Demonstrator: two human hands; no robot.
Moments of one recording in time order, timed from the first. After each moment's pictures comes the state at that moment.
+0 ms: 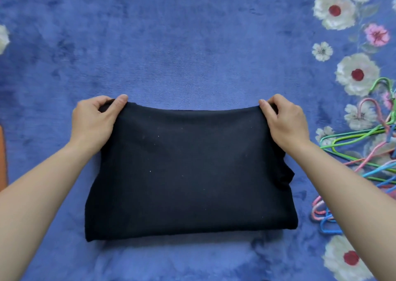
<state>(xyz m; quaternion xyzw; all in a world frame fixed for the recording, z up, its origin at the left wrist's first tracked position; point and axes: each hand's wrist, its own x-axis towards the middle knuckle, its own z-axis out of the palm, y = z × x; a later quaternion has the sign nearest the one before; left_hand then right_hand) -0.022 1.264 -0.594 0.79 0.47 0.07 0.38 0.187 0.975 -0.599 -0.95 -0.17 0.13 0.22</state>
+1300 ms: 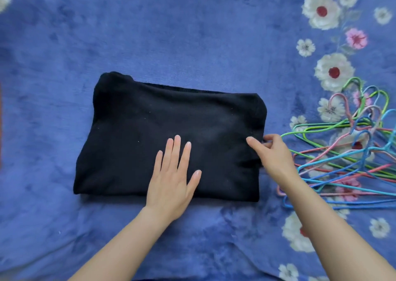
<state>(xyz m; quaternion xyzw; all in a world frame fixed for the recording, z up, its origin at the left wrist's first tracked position) -0.081 1.027 -0.606 0.95 0.24 -0.08 0.17 0.115 0.892 -0.579 -0.90 0.03 0.31 0.30</state>
